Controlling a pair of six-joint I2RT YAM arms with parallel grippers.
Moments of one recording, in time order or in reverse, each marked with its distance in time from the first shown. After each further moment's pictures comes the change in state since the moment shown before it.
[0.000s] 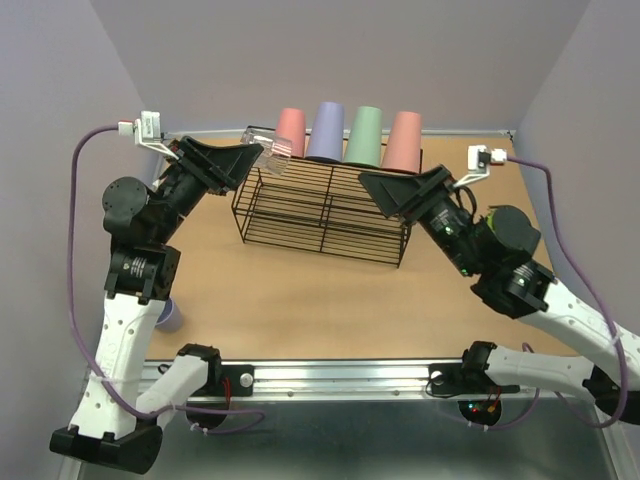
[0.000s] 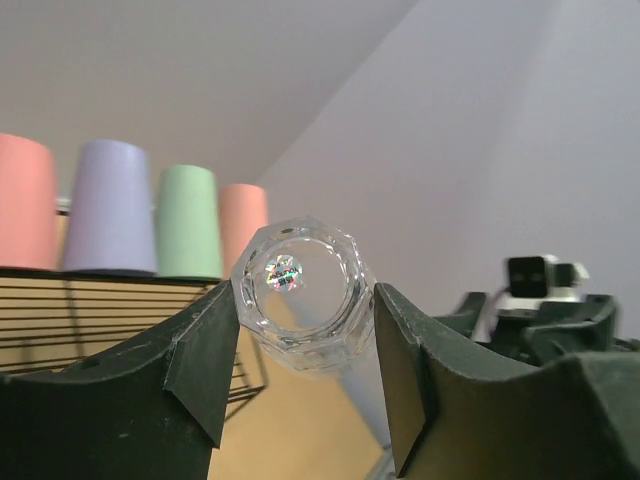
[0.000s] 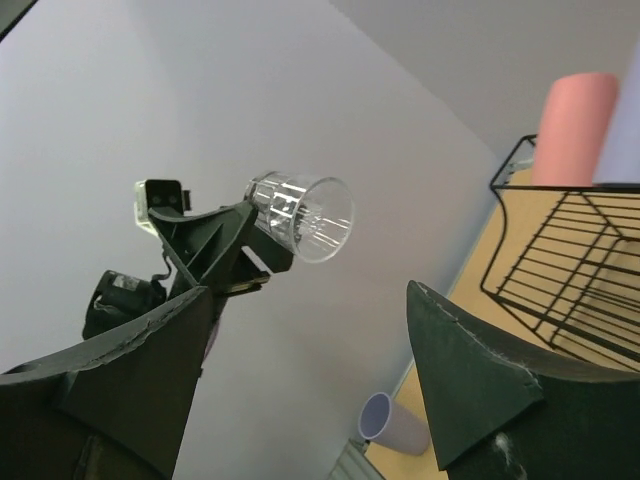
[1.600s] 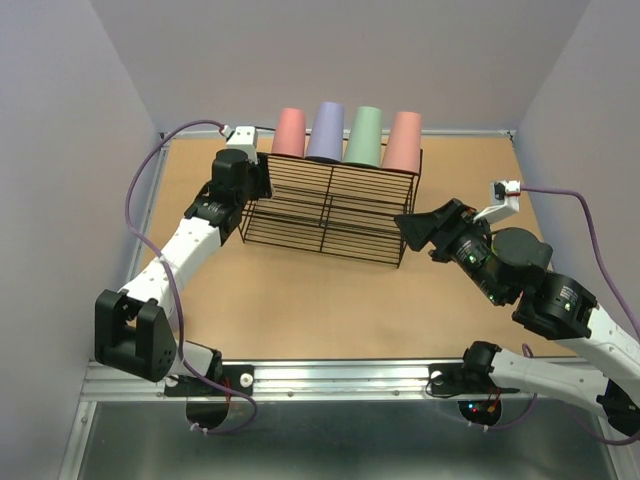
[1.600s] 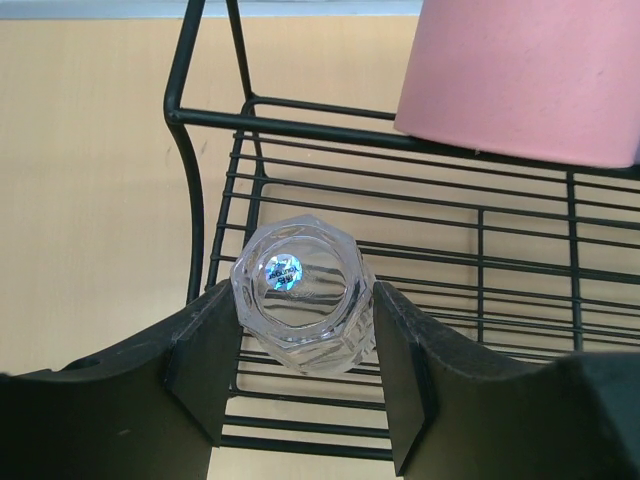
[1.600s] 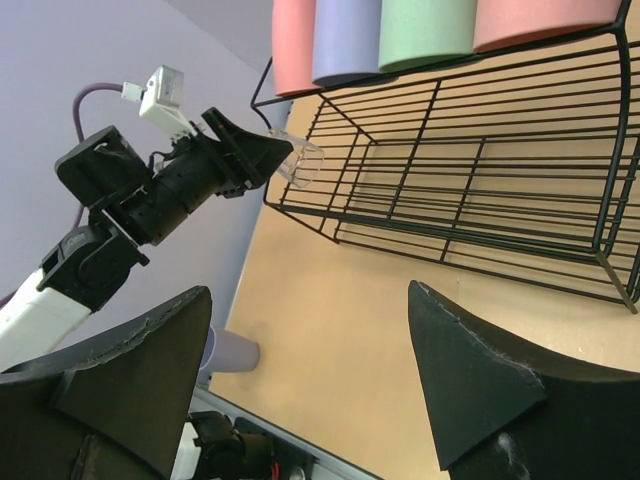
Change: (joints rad) left arm -0.133 0.485 -0.044 -0.195 -0.621 0.752; right arm 0.000 -0.248 -0.062 -0.611 0.258 -0.006
